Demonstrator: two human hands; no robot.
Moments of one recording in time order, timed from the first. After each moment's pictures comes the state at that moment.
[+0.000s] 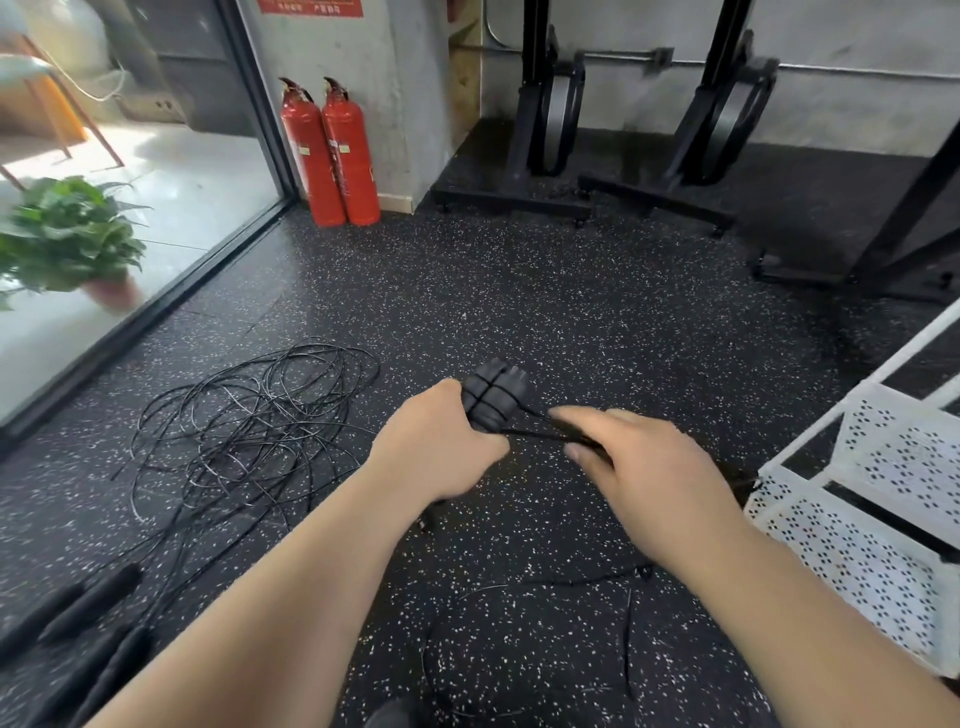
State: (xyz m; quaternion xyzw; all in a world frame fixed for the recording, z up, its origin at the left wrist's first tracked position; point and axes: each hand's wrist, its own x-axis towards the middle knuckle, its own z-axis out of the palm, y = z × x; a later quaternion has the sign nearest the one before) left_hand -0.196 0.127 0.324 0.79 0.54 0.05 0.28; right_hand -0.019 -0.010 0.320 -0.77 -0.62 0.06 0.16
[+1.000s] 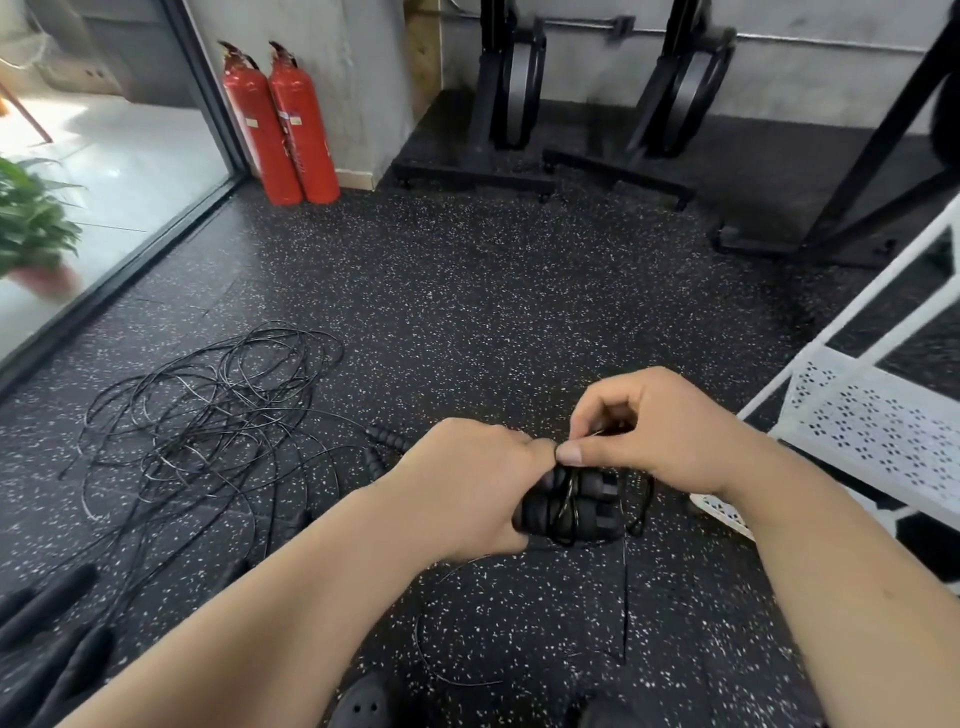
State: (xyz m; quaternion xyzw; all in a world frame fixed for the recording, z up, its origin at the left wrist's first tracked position) left_hand -0.170 0.067 0.320 0.99 0.16 -0.03 0.04; right_hand 0.040 -0.024 0.338 -0.68 -0.58 0.36 0.29
